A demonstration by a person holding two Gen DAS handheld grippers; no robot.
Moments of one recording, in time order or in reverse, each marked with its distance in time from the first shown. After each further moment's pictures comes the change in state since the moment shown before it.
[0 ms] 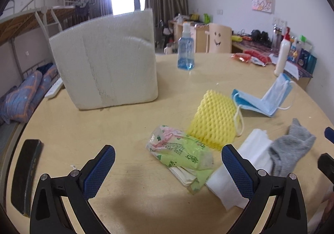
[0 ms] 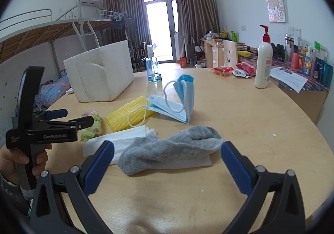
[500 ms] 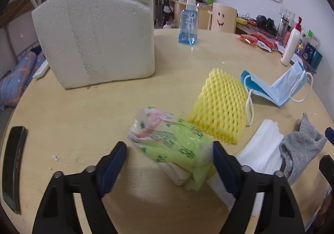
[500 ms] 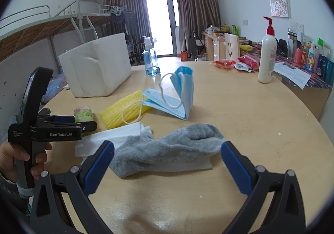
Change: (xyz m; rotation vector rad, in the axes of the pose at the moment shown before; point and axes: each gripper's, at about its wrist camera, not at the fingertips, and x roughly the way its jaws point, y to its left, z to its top) left arm 0.031 0.001 0.000 -0.041 0.163 -0.039; right arm 0.018 -0.005 0.003 0.005 0.052 0.006
